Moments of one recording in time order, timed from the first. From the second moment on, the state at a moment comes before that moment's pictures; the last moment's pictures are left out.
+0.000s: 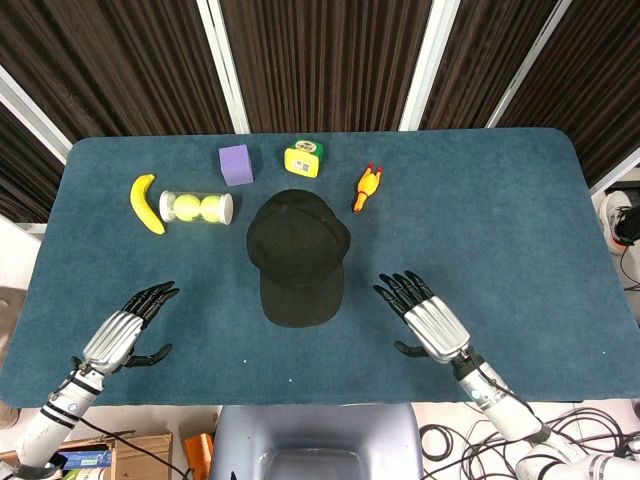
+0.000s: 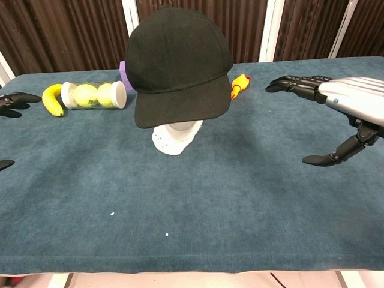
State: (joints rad) left arm -0.39 -1.27 0.02 -1.38 1.70 1.27 -0.43; right arm 0.46 -1.38 0.06 -1.60 -1.62 1.14 -0.17
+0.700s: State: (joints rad) left arm -0.15 -1.26 0.06 -1.35 1.73 1.66 -0.17; right arm 0.45 -1.67 0.07 -1.30 -1.85 1.46 -0.19
